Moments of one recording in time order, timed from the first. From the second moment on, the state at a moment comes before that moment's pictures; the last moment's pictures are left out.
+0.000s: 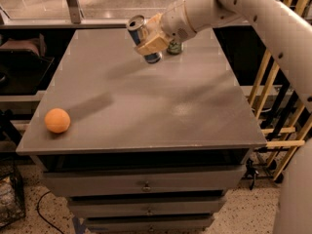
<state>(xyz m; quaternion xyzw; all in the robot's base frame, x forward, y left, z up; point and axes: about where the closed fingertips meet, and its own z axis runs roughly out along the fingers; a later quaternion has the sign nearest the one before) 0.678 0.026 0.947 -0.65 0.58 0.20 0.45</state>
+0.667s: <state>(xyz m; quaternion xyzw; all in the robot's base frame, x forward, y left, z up) 0.657 0.003 0.912 -0.79 0.57 0.08 0.23</state>
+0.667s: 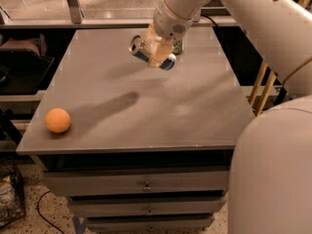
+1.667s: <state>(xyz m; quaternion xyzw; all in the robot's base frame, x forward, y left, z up) 0.619 0.008 0.861 -0.85 0.52 0.06 0.09</state>
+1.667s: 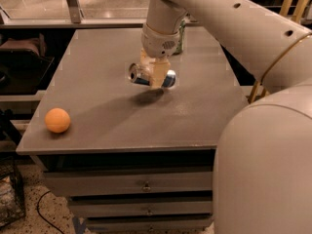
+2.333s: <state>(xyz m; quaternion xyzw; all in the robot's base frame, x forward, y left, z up) 0.625 0.014 0.857 -0.85 0.52 0.06 0.10</state>
